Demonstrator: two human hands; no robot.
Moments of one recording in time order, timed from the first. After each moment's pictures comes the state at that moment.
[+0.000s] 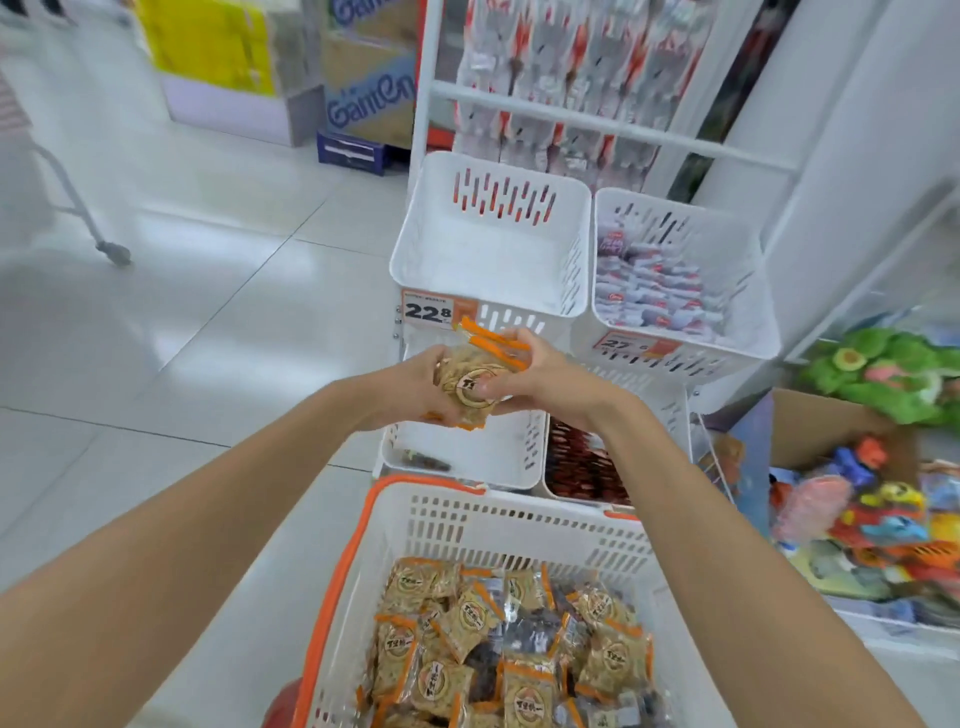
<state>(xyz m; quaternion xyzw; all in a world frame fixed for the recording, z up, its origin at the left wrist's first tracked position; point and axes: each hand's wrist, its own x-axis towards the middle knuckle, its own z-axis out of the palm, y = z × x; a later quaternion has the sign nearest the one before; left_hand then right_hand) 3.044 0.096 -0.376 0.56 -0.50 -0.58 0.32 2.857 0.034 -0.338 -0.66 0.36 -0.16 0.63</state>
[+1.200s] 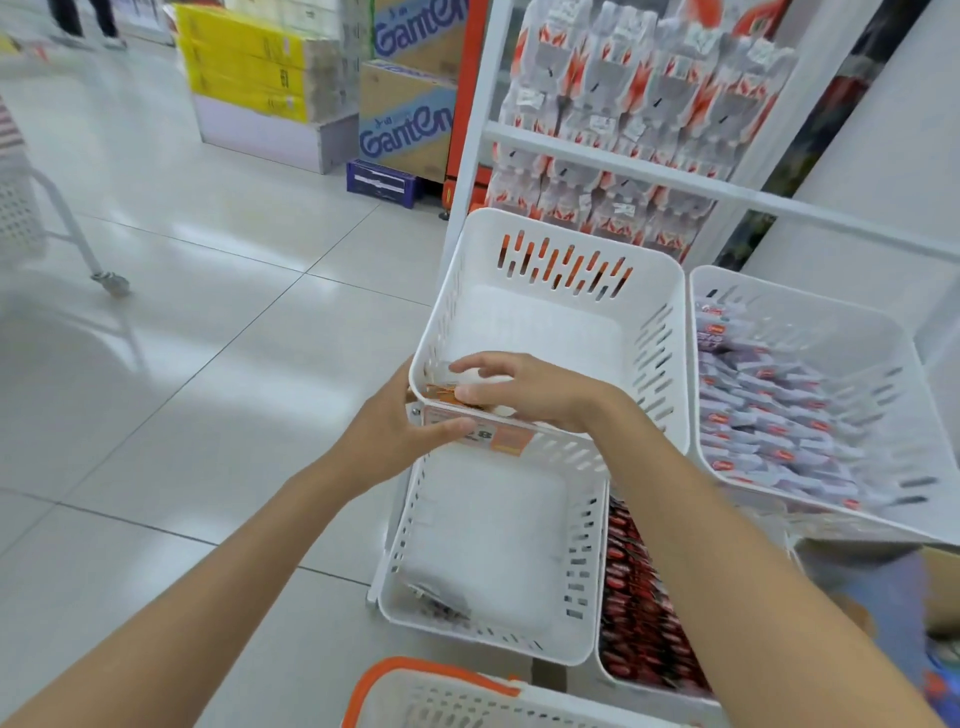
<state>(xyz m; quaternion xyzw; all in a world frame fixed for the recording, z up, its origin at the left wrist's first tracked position) 3.134 -0.021 -0.408 0.63 -0.53 -0.31 0.49 2.986 -0.141 -0.347 -0.80 0.38 0.01 0.47</state>
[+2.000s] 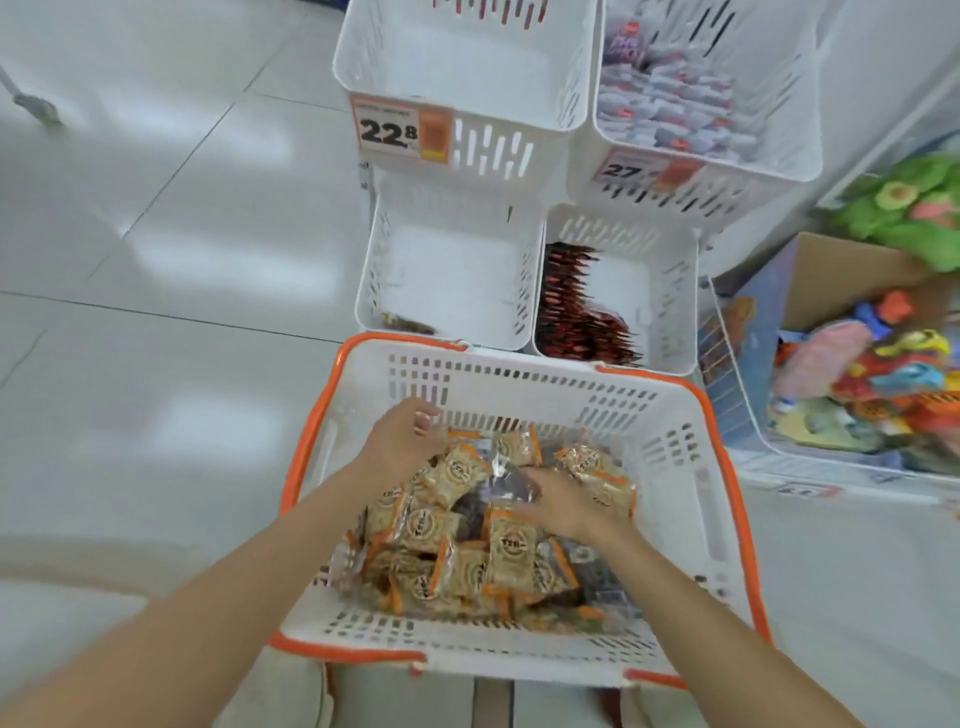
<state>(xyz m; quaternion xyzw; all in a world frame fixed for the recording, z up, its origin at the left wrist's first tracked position) 2.954 0.197 -0.564 0.70 -0.38 -0.50 0.35 2.721 0.140 -0.618 -0.75 0.51 0.18 0.38</state>
